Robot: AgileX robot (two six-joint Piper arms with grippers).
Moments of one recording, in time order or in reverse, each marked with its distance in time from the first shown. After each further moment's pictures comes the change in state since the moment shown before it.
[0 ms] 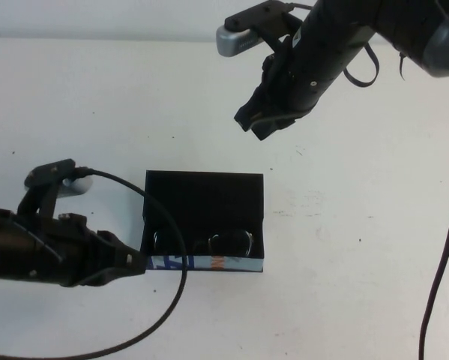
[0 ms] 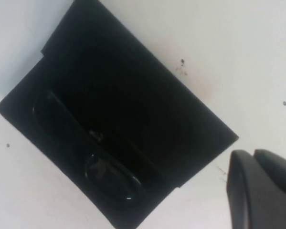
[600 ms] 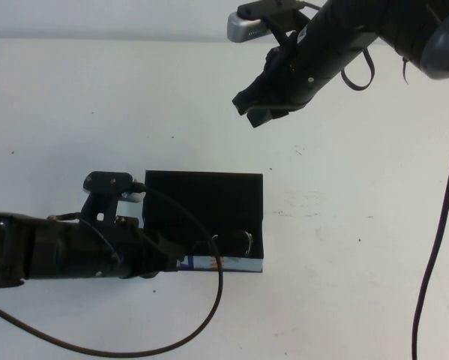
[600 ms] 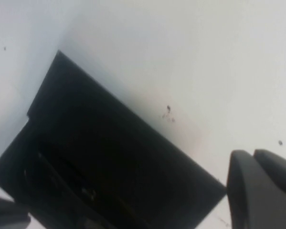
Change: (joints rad) right arm -0.053 0.049 0.000 0.089 -0.117 0.017; left arm -0.133 0.300 0.000 -0.619 -0.206 0.715
